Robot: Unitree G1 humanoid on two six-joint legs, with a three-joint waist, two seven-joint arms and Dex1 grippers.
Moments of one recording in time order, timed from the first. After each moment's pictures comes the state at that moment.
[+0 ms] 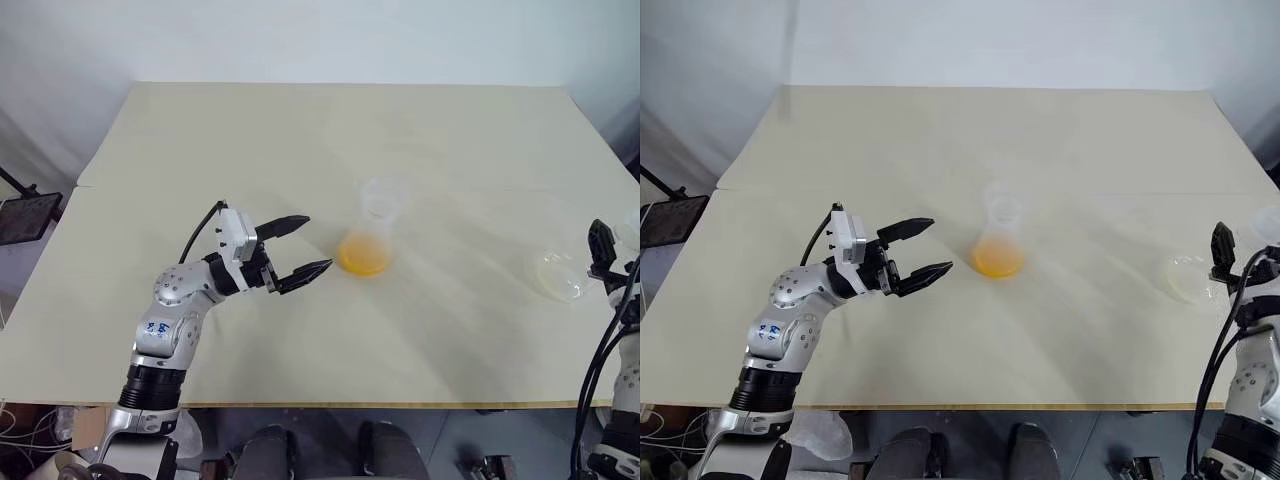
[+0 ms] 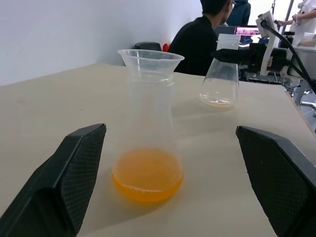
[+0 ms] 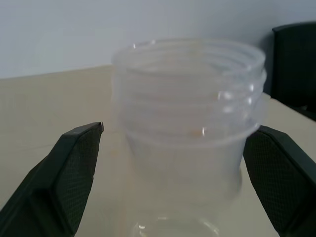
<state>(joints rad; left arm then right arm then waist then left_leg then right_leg) -0.41 0.38 0.00 -0.07 -0.47 0.18 -0.89 -0.20 -0.52 -0.71 0.06 0.49 0.21 0.31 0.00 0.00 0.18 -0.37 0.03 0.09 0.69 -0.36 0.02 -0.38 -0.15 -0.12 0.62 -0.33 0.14</state>
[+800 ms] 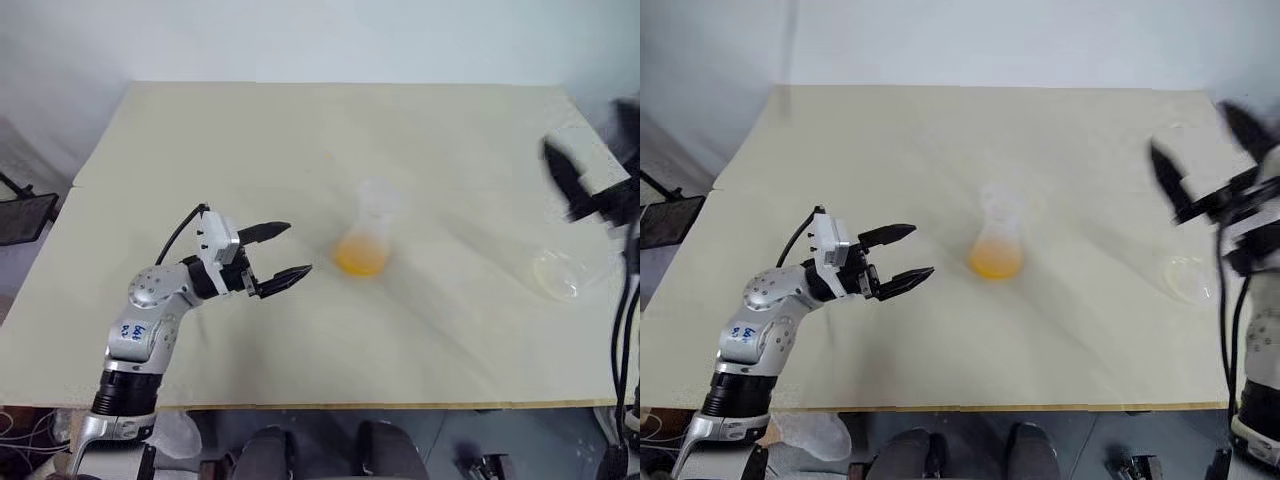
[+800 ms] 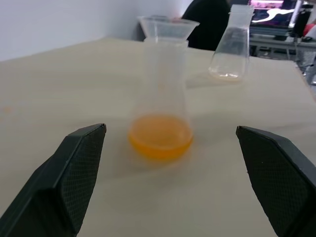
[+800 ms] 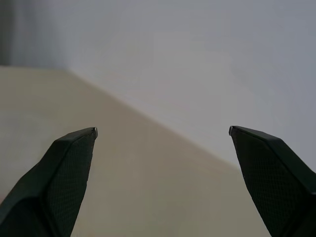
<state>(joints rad) -0.33 0.52 0.08 -0.10 -0.49 0.23 -0.93 -0.24 -0.74 -0.39 -0.21 0.56 0.10 0.74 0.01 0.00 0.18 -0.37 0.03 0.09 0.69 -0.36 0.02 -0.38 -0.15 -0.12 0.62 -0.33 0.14</state>
